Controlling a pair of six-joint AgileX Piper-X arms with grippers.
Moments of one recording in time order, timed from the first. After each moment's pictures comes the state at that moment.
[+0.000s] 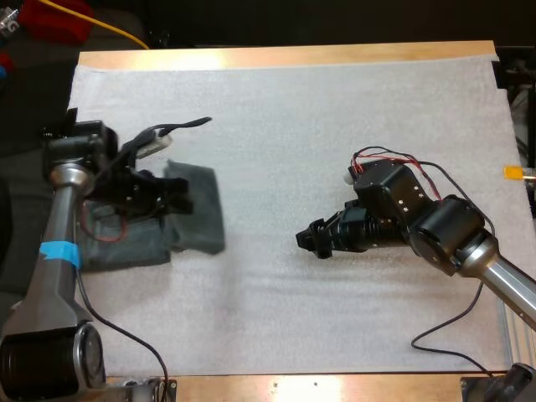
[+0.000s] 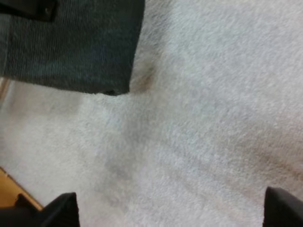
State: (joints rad) left arm 0.17 1.57 -1.22 1.30 0.62 -1.66; right arm 0.74 1.29 -1.12 0.87 -0.29 -1.41
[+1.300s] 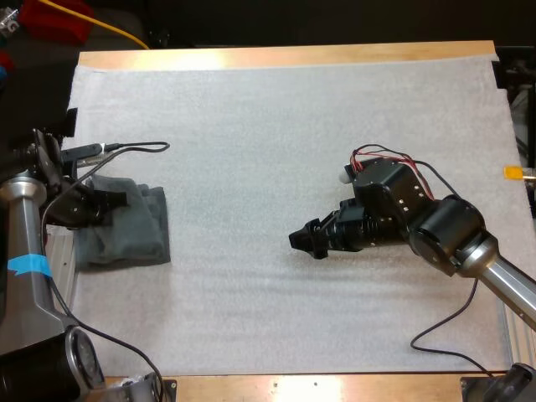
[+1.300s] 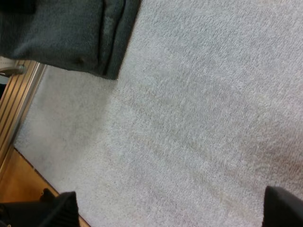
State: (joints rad) left arm 0.37 1.53 -1.22 1.24 0.14 -1.60; right arm 0.74 1.29 -1.12 0.83 -0.35 -1.41
